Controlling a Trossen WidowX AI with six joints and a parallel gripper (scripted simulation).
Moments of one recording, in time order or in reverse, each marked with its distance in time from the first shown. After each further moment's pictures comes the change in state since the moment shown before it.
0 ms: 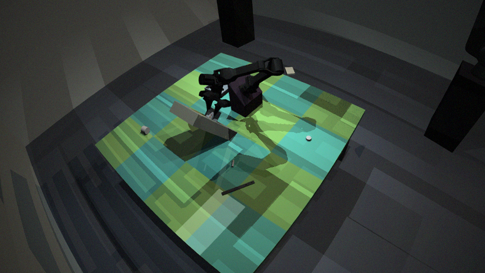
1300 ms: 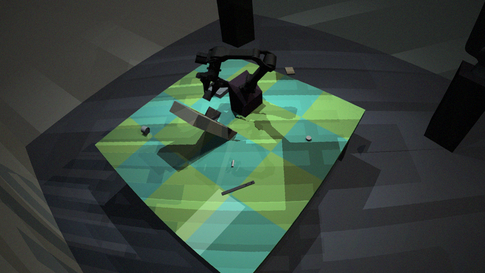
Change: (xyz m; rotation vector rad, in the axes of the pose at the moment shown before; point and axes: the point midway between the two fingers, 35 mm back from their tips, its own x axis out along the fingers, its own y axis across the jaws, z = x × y) arm -0.097 -0.024 0.027 0.011 0.008 0.003
